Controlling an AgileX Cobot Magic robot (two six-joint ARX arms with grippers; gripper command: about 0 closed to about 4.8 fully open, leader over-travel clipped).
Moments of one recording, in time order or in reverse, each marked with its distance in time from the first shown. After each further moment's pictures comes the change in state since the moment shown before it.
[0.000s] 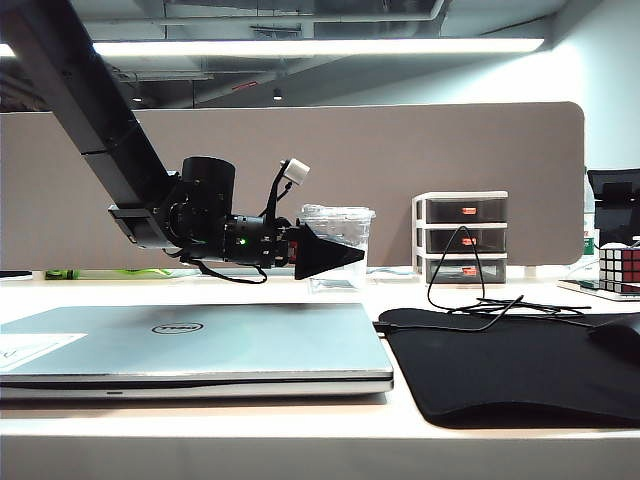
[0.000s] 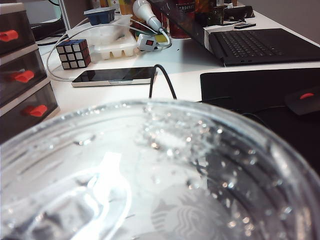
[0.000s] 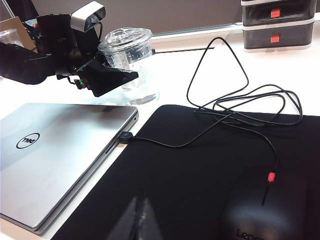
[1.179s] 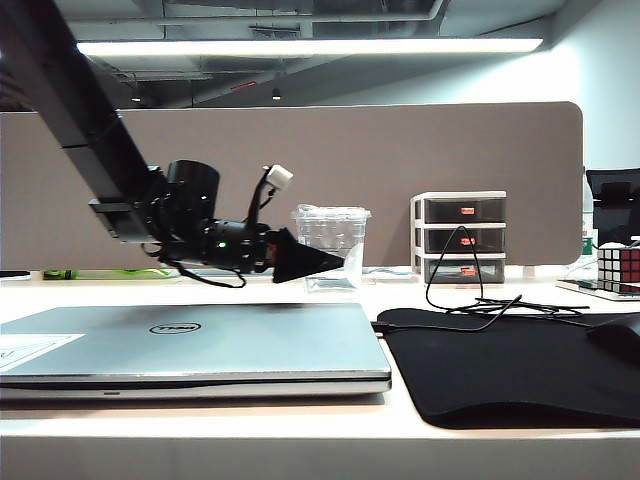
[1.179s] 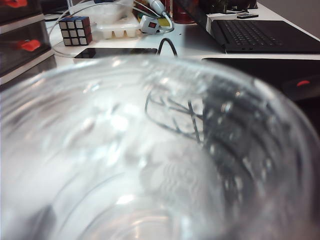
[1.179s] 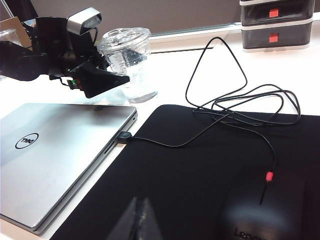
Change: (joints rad) left arm 0.040 -0.022 -0.018 -0.133 0.018 0.055; right arm 0.000 0.000 0.000 0.000 0.000 0.000
